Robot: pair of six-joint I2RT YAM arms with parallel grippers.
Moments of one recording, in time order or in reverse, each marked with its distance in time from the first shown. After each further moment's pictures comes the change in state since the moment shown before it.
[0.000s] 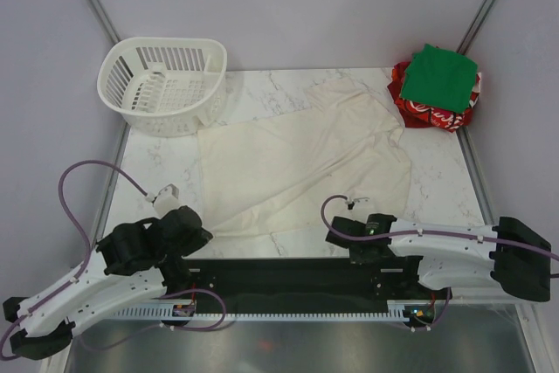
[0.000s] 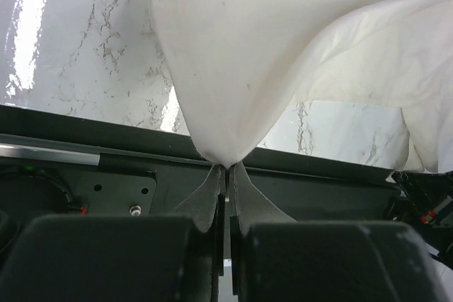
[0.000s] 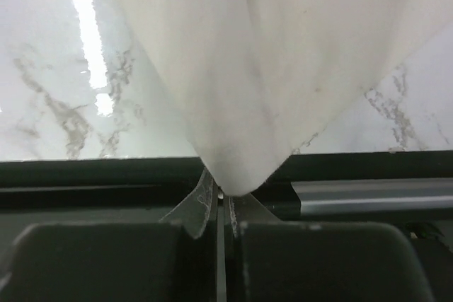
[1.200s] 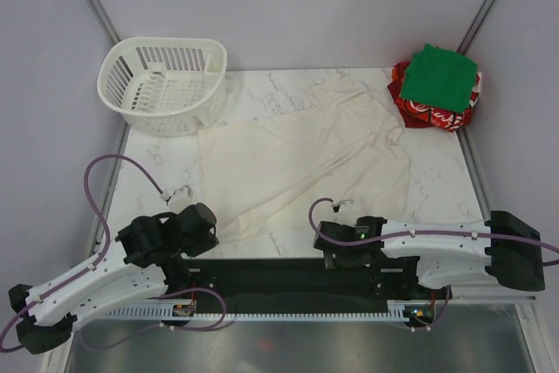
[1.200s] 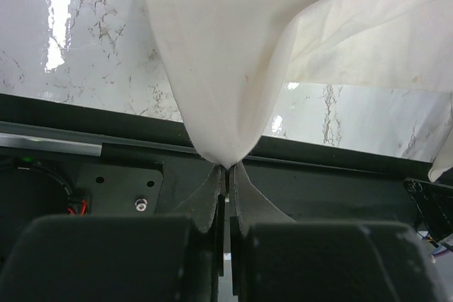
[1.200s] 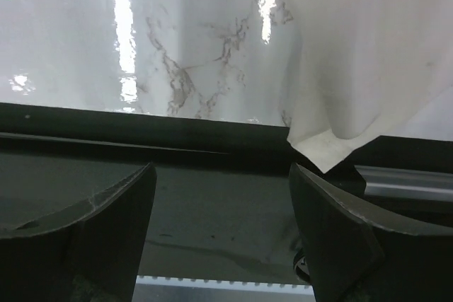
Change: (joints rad) left arm -0.002 0.120 -0.010 0.027 0.056 0.022; right arm 0.105 0.026 0.131 -0.014 -0.033 0.046
